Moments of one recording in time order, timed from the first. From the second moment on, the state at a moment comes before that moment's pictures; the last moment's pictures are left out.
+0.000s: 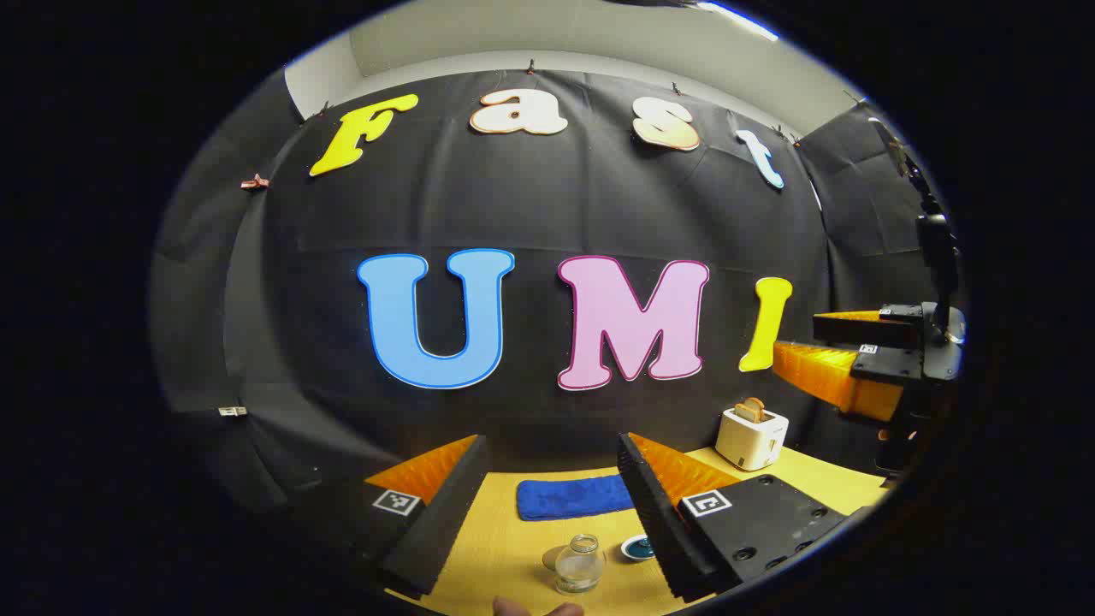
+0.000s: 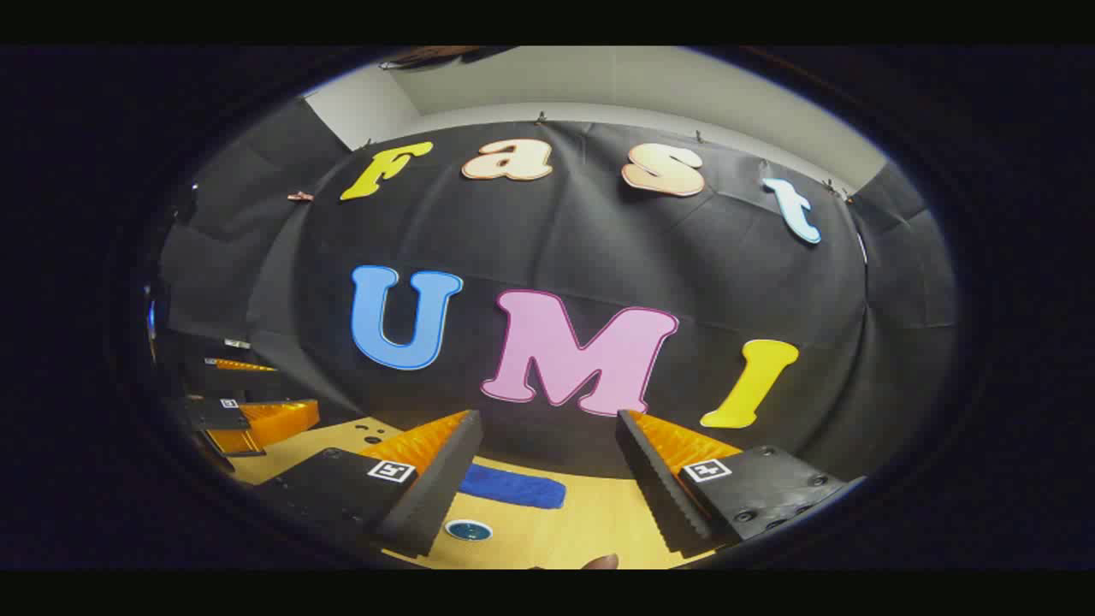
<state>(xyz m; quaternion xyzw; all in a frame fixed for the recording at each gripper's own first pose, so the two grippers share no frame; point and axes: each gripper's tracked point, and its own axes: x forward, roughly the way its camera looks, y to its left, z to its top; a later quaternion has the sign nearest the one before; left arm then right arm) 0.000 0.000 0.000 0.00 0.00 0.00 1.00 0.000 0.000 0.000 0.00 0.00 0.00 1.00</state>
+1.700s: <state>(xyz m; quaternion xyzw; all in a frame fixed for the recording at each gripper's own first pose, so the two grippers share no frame) 0.012 -0.035 -0.235 0.04 0.11 -0.02 0.99 0.025 0.080 -0.222 0.02 0.09 0.11 0.99</state>
